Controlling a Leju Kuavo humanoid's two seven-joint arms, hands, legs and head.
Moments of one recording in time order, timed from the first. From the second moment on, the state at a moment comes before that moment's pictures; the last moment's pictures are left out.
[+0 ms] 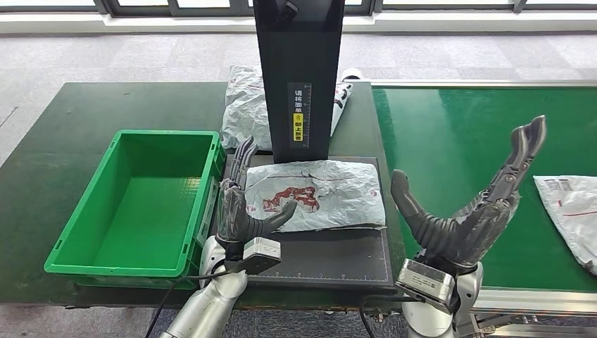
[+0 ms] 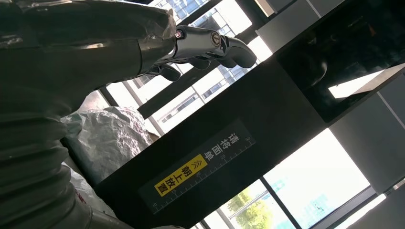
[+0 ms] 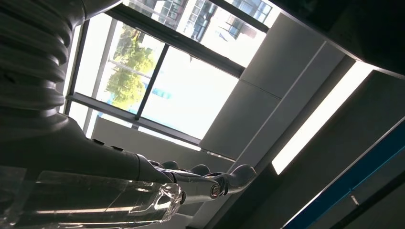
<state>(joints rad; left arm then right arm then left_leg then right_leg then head) -0.27 -0.32 -0.29 -1.11 -0.55 0.52 -0.70 -0.07 0.33 0.18 -1.79 0.66 -0.70 -0.70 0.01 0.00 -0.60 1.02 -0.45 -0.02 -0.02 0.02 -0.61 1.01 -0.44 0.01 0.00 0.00</state>
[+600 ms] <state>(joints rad) -0.47 -0.35 -0.41 -0.72 -0.96 0.41 -0.18 -0.07 0.33 0.17 -1.76 0.65 -0.70 -0.70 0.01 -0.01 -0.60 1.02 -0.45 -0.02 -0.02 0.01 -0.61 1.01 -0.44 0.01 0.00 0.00</state>
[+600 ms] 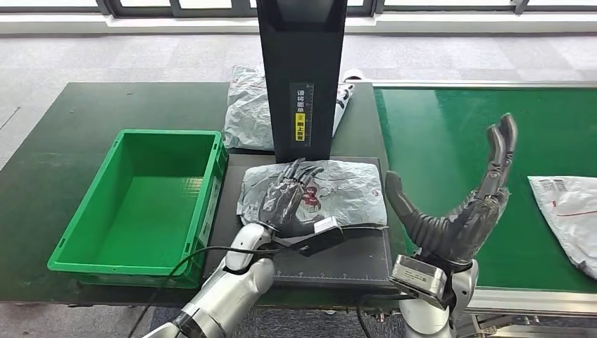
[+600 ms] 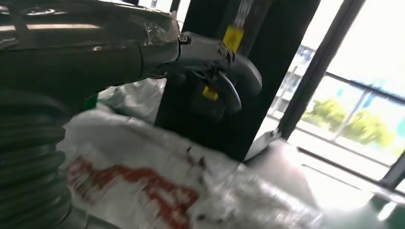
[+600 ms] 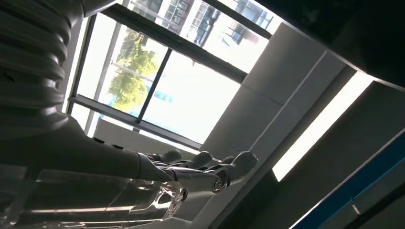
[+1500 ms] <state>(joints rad) -0.61 -0.37 -0.66 -0.35 -0.95 0.38 0.01 -0.07 0.33 0.17 -1.73 0.65 -0.70 -0.70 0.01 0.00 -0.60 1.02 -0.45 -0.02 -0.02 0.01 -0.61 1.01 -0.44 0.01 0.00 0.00</state>
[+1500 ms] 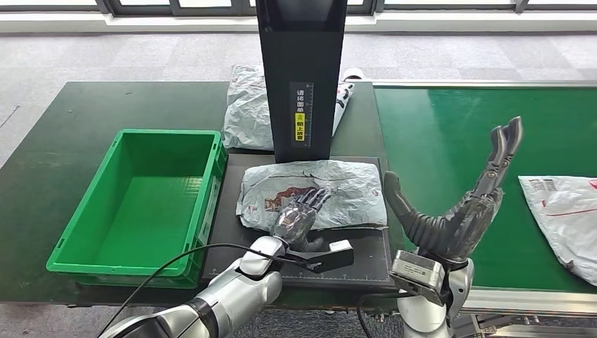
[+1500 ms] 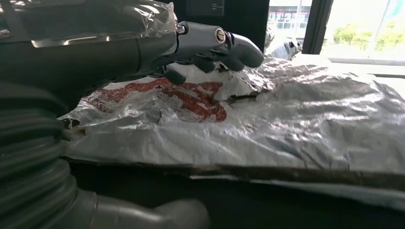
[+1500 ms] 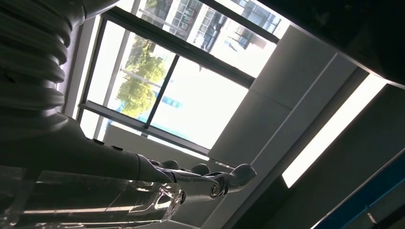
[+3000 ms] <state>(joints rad) -0.42 -0.37 -0.10 -1.38 -1.32 0.70 -0.15 -0.04 0.33 0.11 -1.74 0.66 -0.70 -0.69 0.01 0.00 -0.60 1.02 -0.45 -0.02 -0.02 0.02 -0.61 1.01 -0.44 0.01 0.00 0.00</state>
